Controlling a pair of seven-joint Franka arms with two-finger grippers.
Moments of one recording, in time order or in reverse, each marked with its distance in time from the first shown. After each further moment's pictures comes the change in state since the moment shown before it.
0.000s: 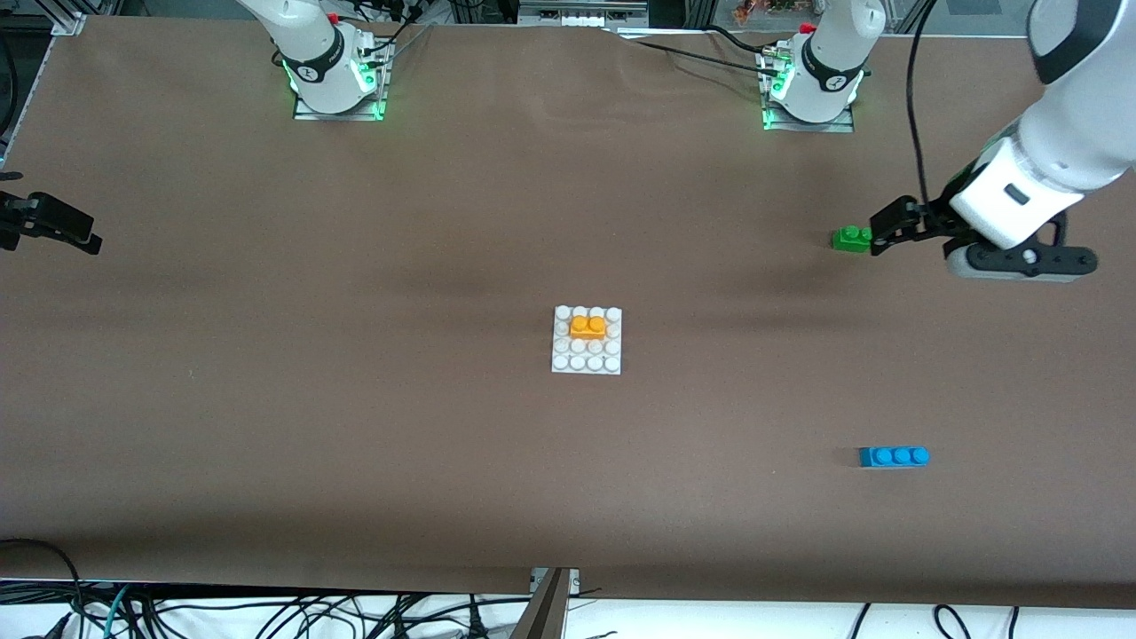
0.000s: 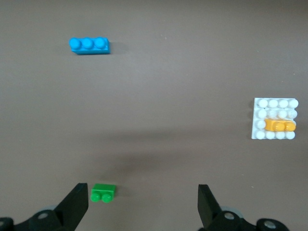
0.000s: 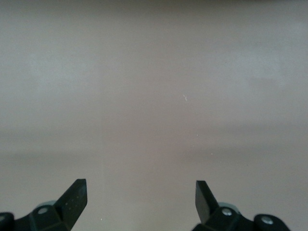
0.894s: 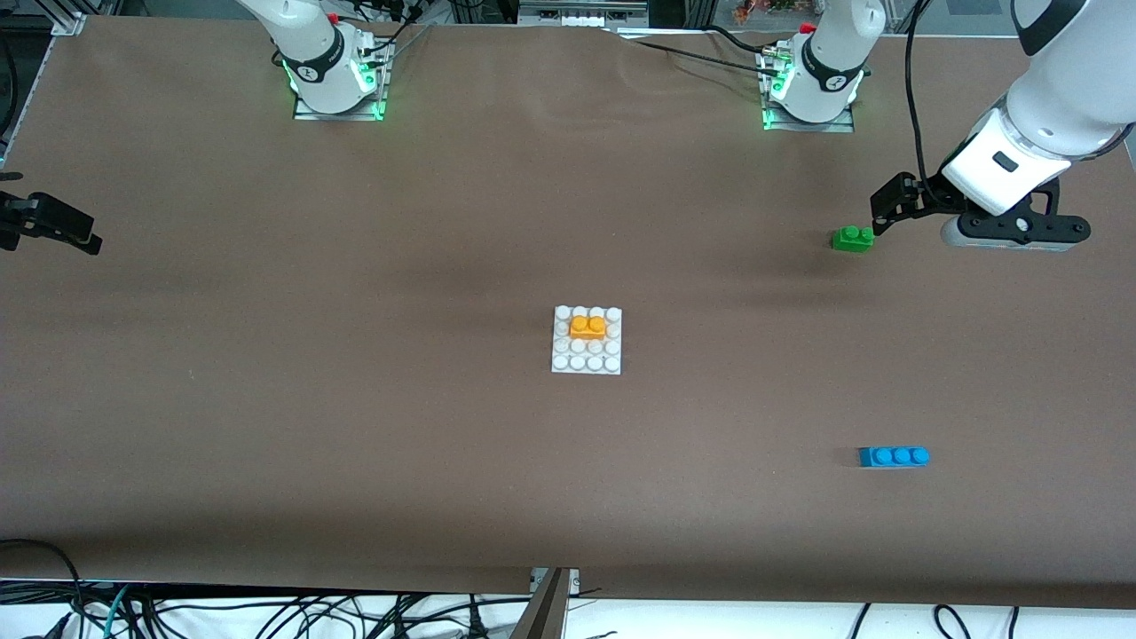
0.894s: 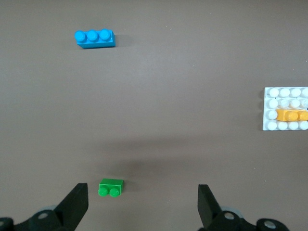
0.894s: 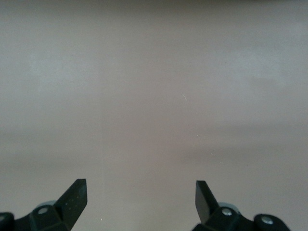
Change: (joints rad) left arm -0.005 -0.073 -0.020 -0.108 0.026 0.030 0.002; right arm 0.000 0.000 0.000 0.000 0.000 0.000 0.000
